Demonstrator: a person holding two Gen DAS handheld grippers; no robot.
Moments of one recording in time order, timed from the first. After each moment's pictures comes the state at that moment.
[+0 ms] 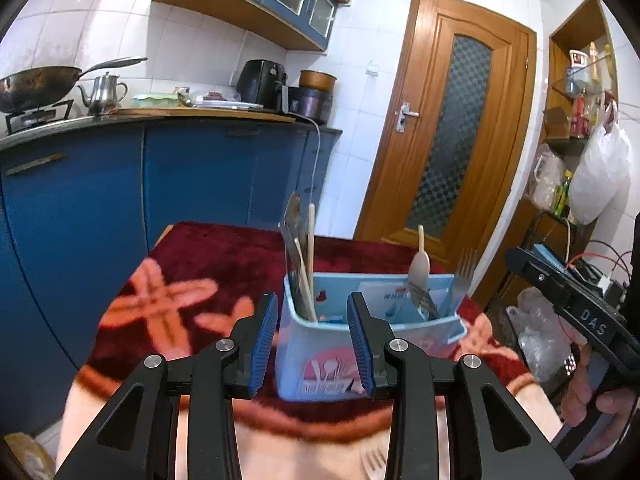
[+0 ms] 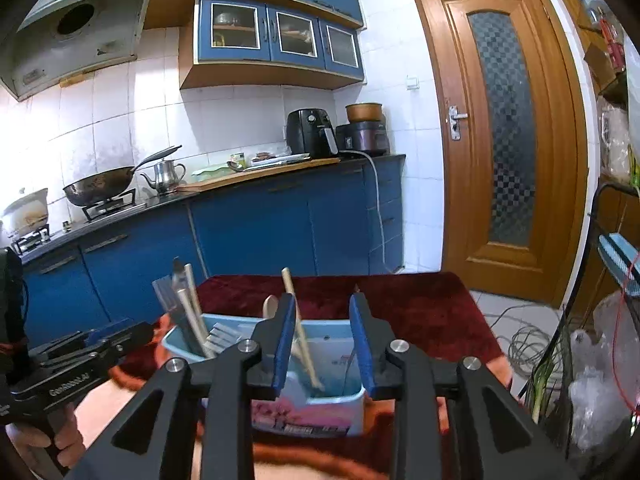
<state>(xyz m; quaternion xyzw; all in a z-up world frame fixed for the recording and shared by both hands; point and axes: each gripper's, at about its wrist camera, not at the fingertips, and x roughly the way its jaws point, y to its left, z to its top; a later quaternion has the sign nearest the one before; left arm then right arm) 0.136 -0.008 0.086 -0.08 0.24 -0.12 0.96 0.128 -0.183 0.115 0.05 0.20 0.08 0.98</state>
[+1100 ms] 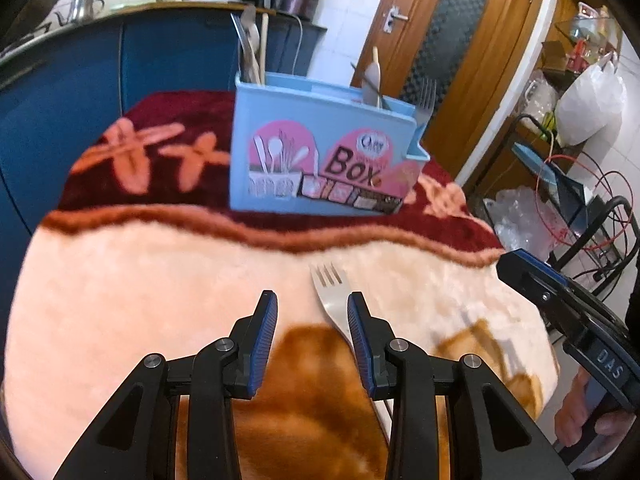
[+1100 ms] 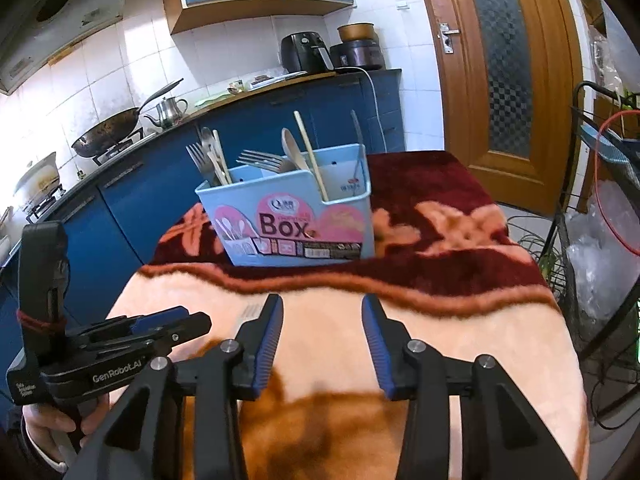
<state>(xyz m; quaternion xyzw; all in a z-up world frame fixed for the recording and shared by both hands) 0.073 -0.043 0.013 -0.07 0.42 -0.16 0.89 0.034 -0.184 0.053 0.08 0.34 0.08 0.93</state>
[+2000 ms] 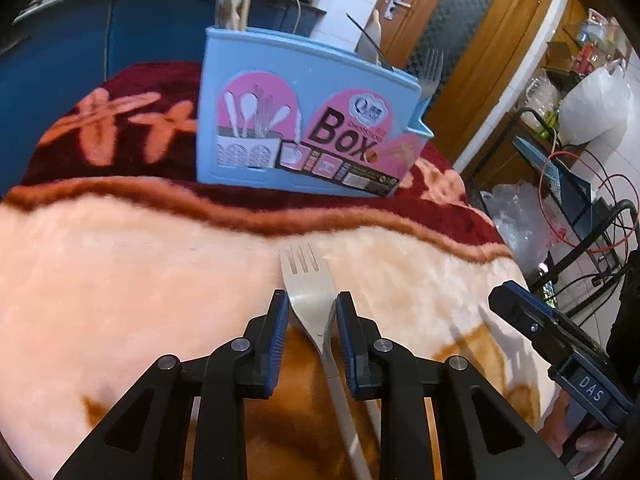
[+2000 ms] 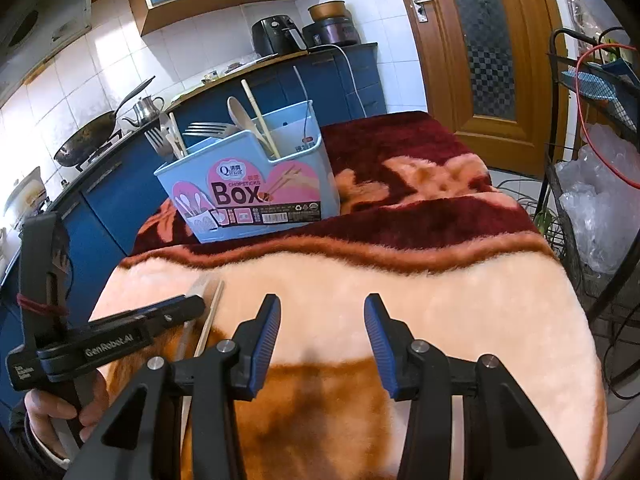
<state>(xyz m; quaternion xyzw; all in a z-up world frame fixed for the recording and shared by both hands) 0.088 -0.060 -0.011 -0.09 0.44 -0.17 0.88 0.036 -0.216 0.017 0.12 0.37 0.07 0.92</state>
